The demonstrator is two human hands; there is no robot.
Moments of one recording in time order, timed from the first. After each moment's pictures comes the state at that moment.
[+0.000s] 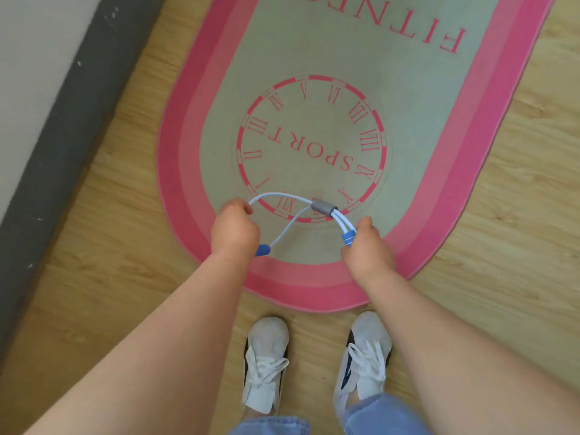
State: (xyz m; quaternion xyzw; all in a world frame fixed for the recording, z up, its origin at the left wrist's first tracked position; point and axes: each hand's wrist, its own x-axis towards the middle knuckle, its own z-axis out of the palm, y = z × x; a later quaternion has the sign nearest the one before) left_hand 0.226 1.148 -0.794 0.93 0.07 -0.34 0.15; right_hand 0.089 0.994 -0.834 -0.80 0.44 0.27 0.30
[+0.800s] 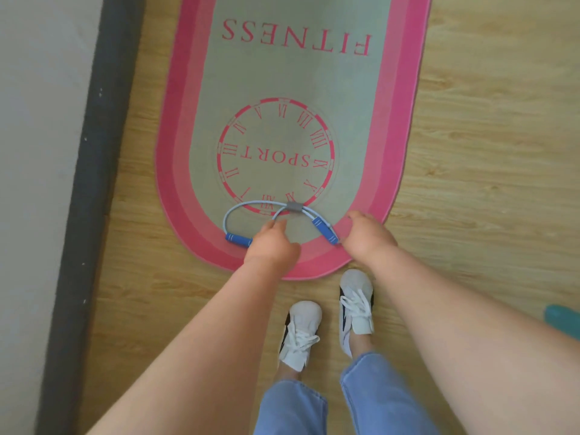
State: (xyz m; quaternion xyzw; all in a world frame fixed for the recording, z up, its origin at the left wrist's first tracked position) left_hand 0.144 1.089 -0.629 0.85 -0.20 -0.49 0.02; right_hand 0.027 0.960 -0.667 -0.75 0.48 0.32 0.33
